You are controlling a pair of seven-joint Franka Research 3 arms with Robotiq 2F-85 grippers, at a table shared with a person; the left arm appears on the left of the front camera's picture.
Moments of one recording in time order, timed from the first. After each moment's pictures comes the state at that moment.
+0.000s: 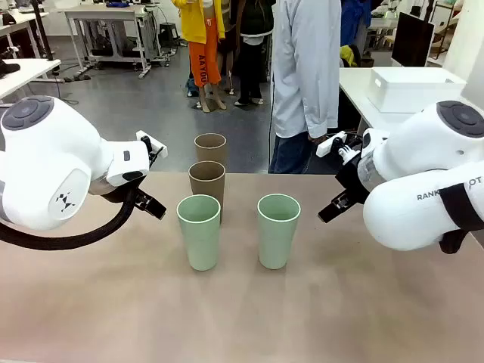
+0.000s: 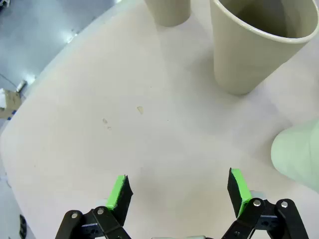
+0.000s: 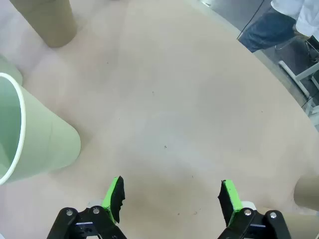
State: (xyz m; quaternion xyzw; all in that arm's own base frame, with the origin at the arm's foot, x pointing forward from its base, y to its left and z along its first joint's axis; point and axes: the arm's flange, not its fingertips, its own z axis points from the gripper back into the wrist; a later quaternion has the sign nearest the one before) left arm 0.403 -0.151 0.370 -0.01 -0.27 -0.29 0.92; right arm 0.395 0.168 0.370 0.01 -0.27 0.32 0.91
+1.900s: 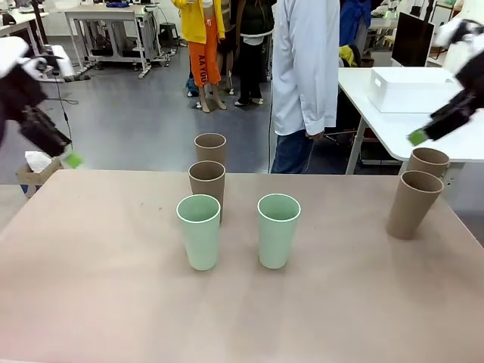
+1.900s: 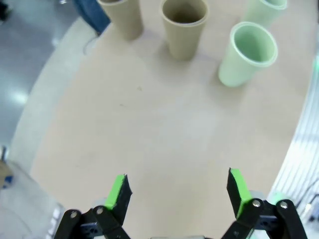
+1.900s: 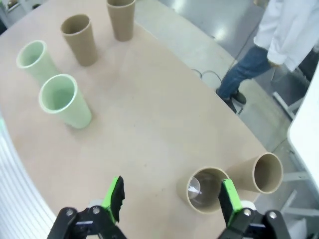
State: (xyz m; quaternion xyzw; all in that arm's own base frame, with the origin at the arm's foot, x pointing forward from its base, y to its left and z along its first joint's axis) left arm 0.382 0.002 0.535 -0.12 -0.22 -0.49 0.83; right arm 0.363 0.003 0.563 0.07 -0.33 0.38 0.86
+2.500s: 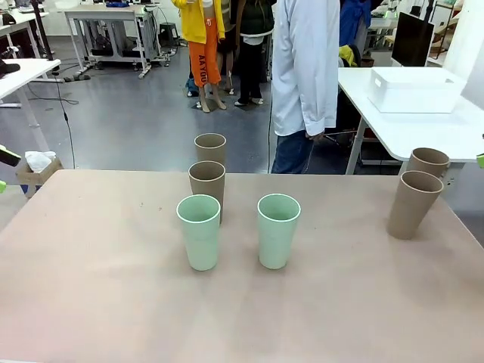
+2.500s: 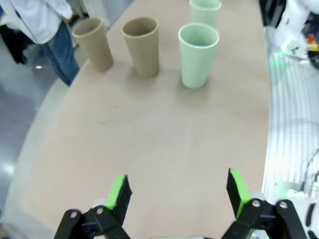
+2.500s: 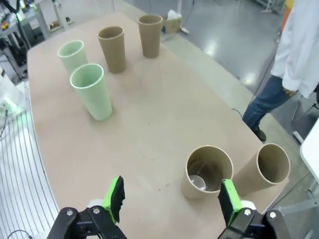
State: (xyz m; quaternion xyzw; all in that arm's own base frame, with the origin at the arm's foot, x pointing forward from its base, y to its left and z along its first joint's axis) left arm 0.336 0.111 0.498 -0.24 -0.32 -0.55 0.73; right arm 0.331 -0.105 0.524 0.18 -0.40 0.41 0.80
